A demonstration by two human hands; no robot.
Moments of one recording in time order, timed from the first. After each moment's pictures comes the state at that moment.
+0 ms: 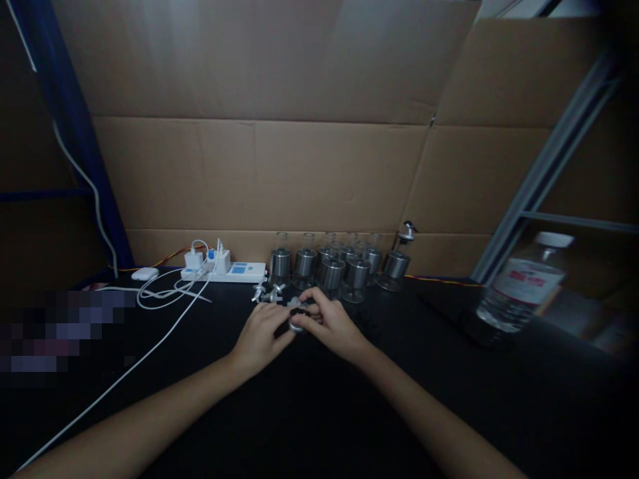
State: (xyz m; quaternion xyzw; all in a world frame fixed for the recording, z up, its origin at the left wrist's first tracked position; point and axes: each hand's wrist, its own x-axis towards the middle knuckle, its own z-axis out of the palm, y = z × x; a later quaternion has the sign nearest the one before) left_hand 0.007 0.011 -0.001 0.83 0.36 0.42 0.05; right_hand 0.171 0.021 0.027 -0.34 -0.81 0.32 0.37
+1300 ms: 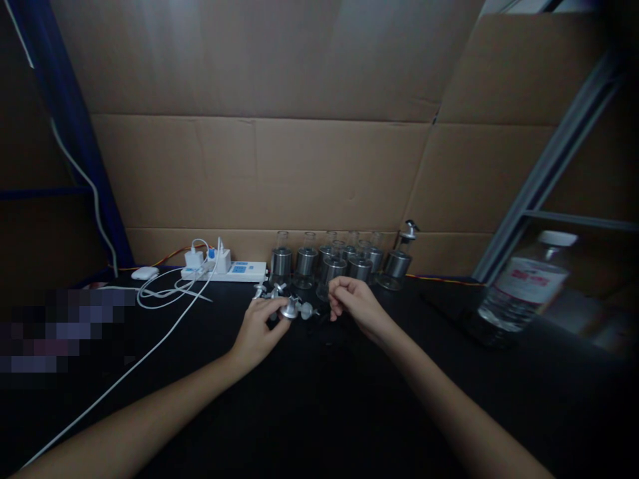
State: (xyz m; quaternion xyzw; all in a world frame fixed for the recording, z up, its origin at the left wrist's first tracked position) left_hand 0.004 0.014 -0.002 0.77 0.42 0.48 0.07; right_hand 0.197 0.048 0.039 -0.36 -0.64 0.48 0.48
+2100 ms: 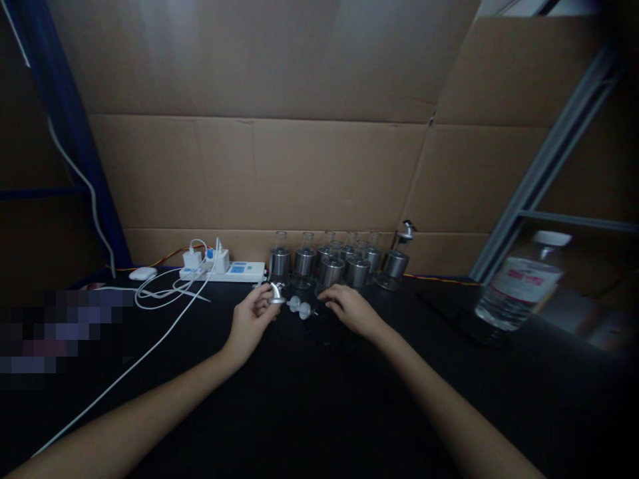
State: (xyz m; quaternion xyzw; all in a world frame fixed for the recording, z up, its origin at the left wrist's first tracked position) left_hand 0.002 0.027 -0.008 0.59 0.38 0.61 0.37; right_hand 0.222 0.071 0.017 -0.45 -0.87 0.00 0.21
